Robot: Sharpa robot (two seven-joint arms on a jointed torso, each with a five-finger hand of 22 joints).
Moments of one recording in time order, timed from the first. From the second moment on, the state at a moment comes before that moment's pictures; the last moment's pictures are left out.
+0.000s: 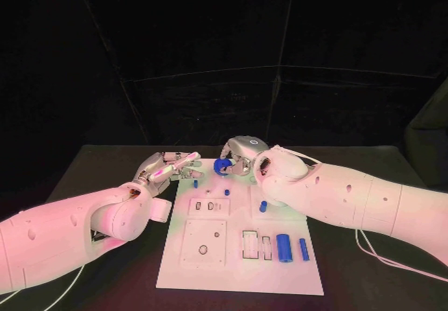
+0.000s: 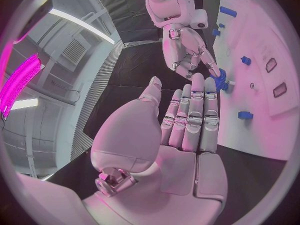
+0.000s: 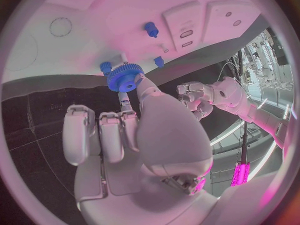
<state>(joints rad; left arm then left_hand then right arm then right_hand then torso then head) 1.19 -0.88 -0.09 1.53 0.04 -0.27 0.45 1.32 0.03 -0.06 0.07 0.05 1.00 0.21 0.10 0.07 1.11 0.15 0.12 0.07 1.22 0.08 0.24 0.23 0.18 1.02 0.20 0.24 0.09 1.26 -0.43 -0.02 1.24 -1.63 -0.35 -0.28 1.44 -0.04 0.12 0.16 0.21 0.99 0.15 0.17 0.07 1.46 0.05 1.46 1.31 1.47 -0.02 1.53 1.31 0.05 1.47 0.08 1.46 1.31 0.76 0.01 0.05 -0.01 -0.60</state>
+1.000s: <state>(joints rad) 1.19 -0.87 -0.09 1.53 0.04 -0.27 0.45 1.32 0.03 -0.06 0.07 0.05 1.00 0.21 0.10 0.07 1.11 0.15 0.12 0.07 1.22 0.08 0.24 0.23 0.18 1.02 0.20 0.24 0.09 1.25 -0.38 -0.03 1.18 -1.67 -0.25 -0.28 1.38 -0.07 0.14 0.16 0.18 0.93 0.16 0.11 0.07 1.43 0.07 1.41 1.31 1.47 -0.02 1.53 1.31 0.05 1.47 0.08 1.46 1.31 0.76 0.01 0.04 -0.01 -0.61</state>
